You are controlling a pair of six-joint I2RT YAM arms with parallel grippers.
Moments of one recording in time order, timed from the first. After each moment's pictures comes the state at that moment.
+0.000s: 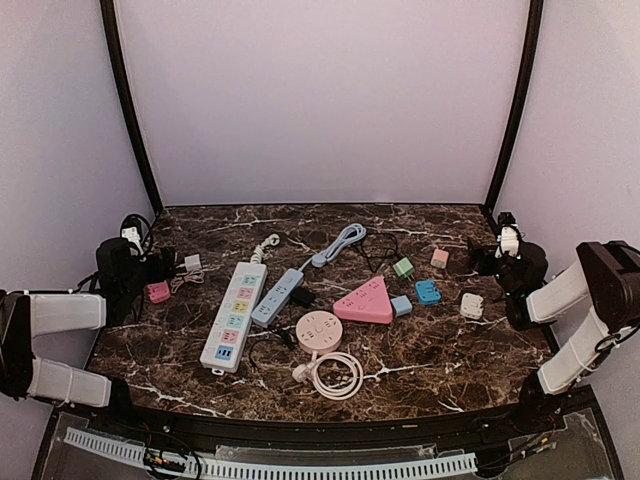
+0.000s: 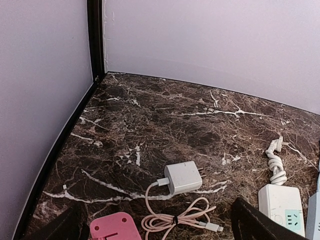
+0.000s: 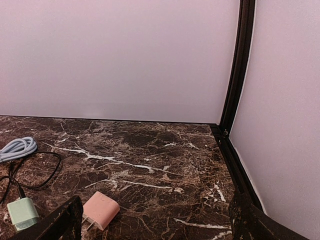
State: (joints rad) left arm -0.04 1.19 0.39 0.47 -0.13 -0.18; right arm 0.04 1.55 0.34 1.13 0.00 -0.06
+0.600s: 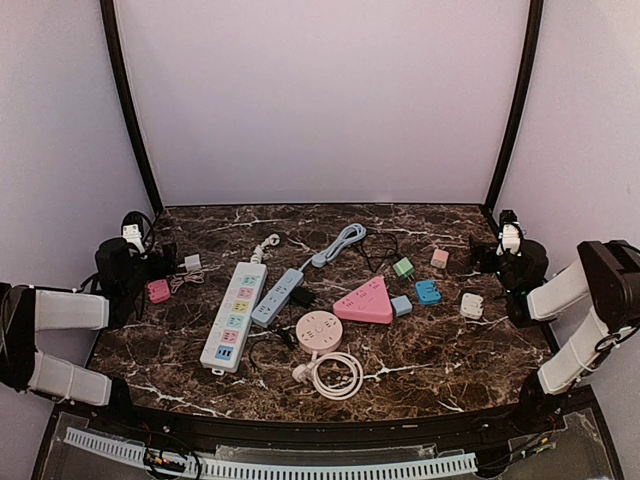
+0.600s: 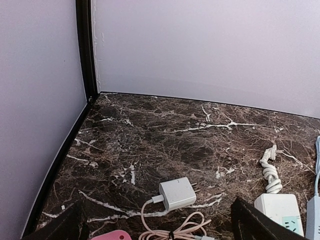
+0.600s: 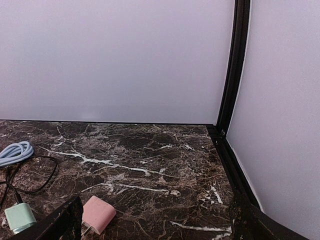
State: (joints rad) left arm -0.04 1.21 0.38 0.59 -0.09 -0.12; right arm 0.03 1.55 0.36 1.11 0.01 -0.04
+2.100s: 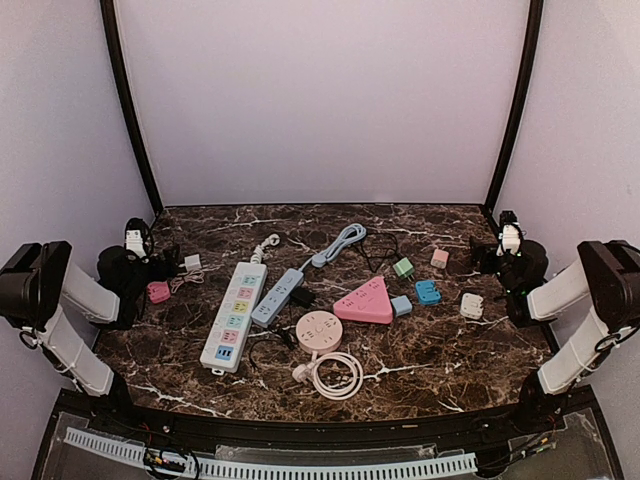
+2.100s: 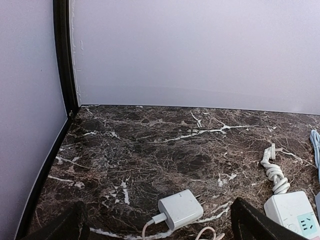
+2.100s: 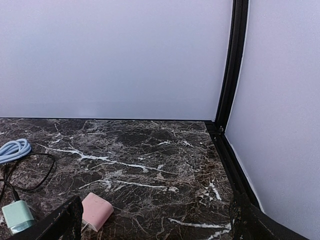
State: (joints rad) left arm 0.09 1.58 0.36 1.07 0.17 -0.06; right arm 0.03 1.55 0.36 1.10 0.02 -0.04
